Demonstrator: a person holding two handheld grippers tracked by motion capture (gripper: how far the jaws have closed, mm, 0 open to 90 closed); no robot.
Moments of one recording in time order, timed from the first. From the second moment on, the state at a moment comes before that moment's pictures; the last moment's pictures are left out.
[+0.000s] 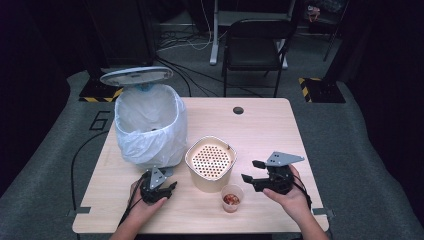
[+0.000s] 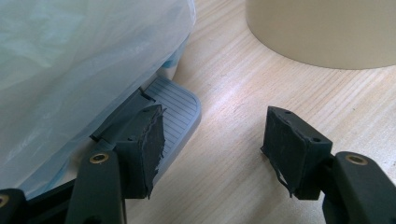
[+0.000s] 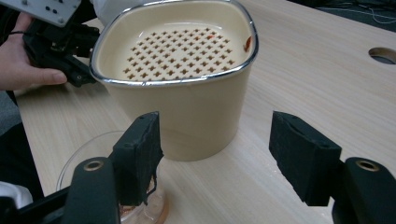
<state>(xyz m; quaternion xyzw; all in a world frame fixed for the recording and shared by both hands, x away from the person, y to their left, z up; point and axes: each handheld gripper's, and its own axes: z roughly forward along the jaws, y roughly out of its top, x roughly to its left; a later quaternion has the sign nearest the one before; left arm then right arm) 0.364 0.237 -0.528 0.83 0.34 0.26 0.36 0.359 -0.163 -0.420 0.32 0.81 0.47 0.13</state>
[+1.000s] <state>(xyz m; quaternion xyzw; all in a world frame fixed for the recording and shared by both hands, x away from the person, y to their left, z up) 0.364 0.237 -0.528 0.83 0.34 0.26 0.36 0.332 -0.119 -0.454 0.25 0.84 0.48 0.08</state>
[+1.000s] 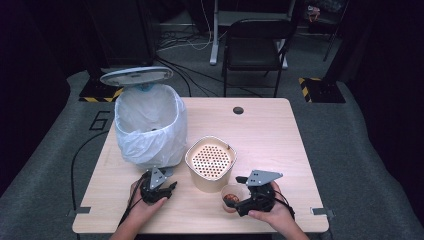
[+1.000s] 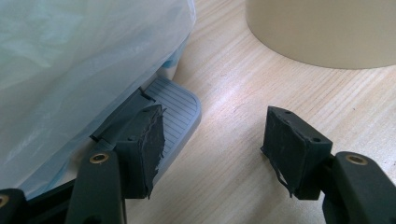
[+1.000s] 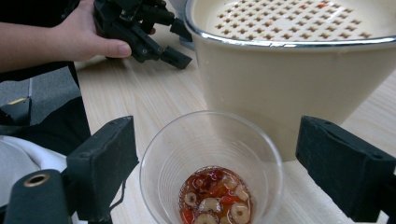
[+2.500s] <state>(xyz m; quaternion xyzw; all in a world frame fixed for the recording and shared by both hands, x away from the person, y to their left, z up) 0.364 0.238 -0.528 0.83 0.34 0.26 0.36 0.331 -0.108 -0.487 0.23 0.87 0.44 0.09</state>
